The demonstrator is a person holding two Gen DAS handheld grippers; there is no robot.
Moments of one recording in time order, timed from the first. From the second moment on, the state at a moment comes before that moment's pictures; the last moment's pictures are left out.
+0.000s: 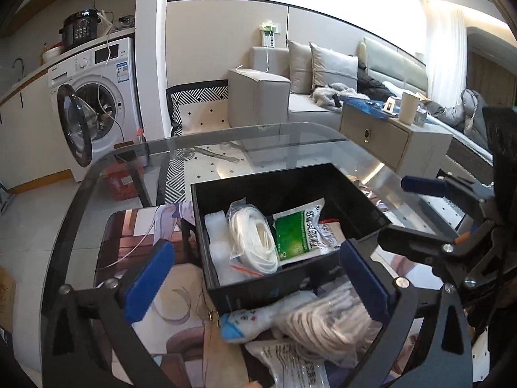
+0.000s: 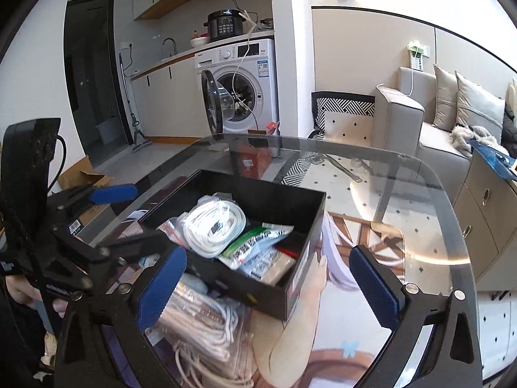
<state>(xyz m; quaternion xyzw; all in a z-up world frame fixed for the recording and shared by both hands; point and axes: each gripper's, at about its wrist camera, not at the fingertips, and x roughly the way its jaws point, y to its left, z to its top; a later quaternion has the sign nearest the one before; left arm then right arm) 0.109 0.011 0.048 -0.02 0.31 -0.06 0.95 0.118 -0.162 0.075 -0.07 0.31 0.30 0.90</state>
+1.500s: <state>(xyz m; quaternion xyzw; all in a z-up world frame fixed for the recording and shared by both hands) 0.046 0.030 0.009 -0.04 0.34 -0.03 0.94 0.073 -0.190 0.051 -0.04 0.35 0.30 0.89</state>
